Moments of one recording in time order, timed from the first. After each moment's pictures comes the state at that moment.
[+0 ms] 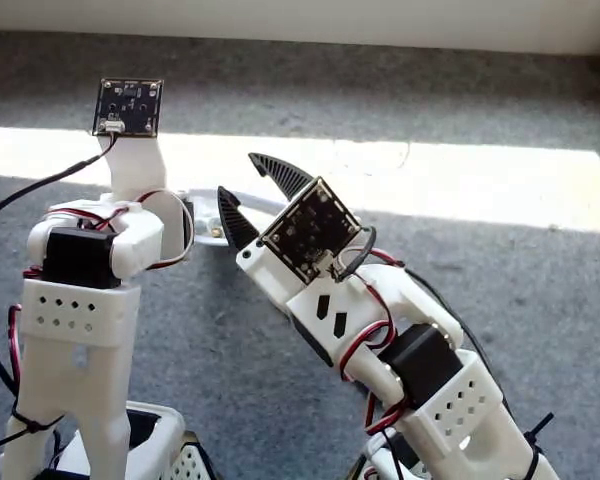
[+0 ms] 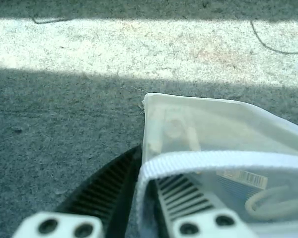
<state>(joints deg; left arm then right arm) 0.7 -35.6 16.6 82.2 12.4 -42.3 -55.0 34.2 35.8 17.7</state>
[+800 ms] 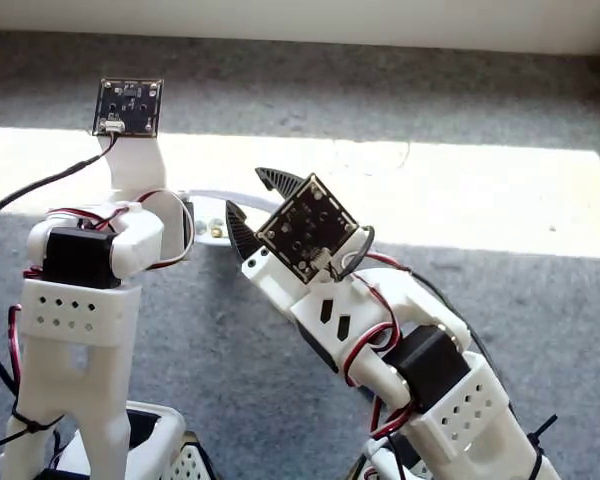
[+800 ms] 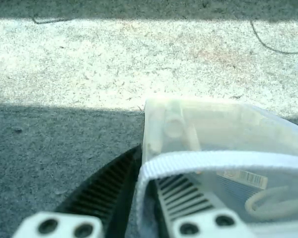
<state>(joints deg) 0.7 -35.6 16.6 82.2 12.4 -42.3 -55.0 31.4 44.2 17.7</state>
